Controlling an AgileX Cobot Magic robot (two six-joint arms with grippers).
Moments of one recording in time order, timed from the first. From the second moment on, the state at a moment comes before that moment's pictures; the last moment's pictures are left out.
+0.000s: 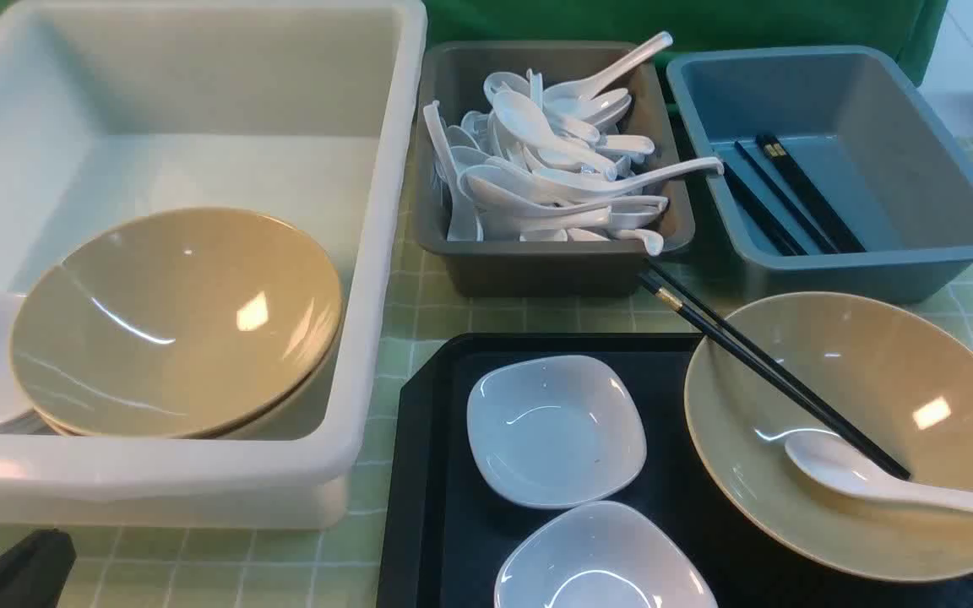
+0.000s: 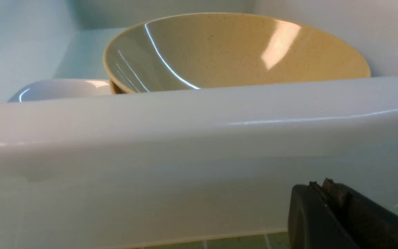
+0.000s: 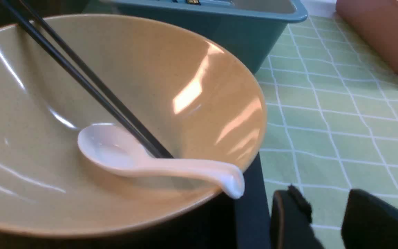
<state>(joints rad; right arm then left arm) -0.13 -0.01 0.01 0.06 0.27 -0.16 -0.11 -0.01 0.03 0.02 0.32 0.07</state>
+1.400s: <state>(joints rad) -0.13 -0.01 0.03 0.06 -0.10 0.17 -0.11 -0.01 0.03 -0.11 -0.07 -0.13</state>
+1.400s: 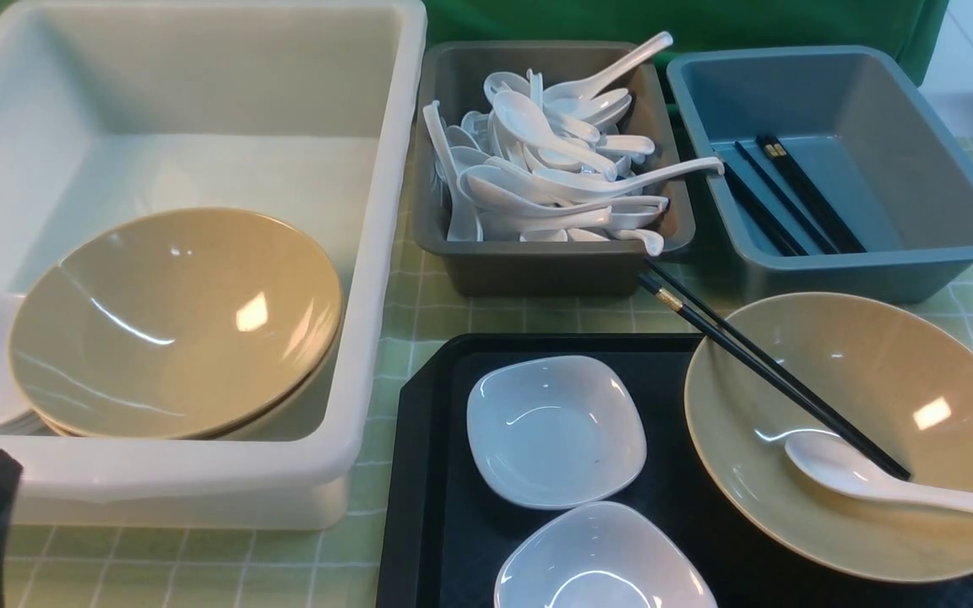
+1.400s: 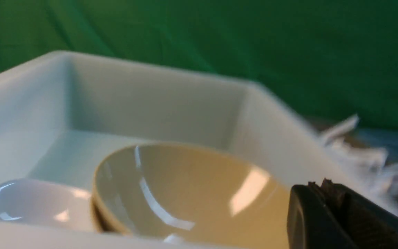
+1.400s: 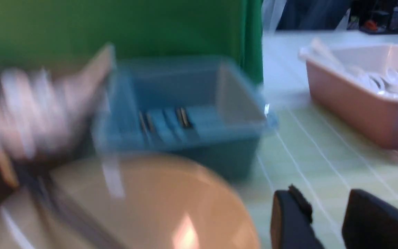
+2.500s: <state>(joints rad) -0.13 0.72 -0.86 0.07 0.40 -0.10 -0.18 0.70 -0.85 -0.05 0.49 -0.31</state>
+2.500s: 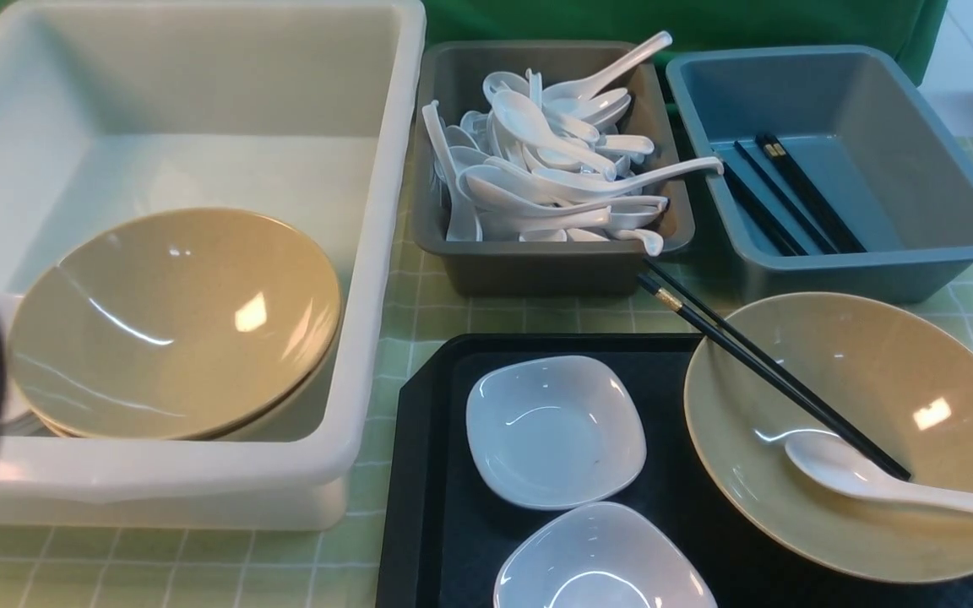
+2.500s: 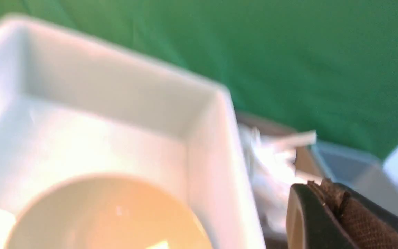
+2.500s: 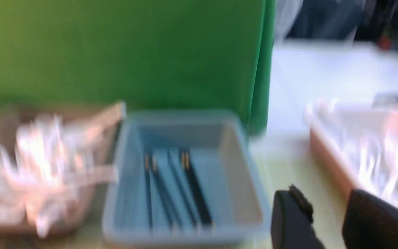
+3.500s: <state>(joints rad) 0.26 1.69 -1.10 0.21 0.60 -0.70 -0.56 0.92 -0.85 -0.46 0.58 0.14</state>
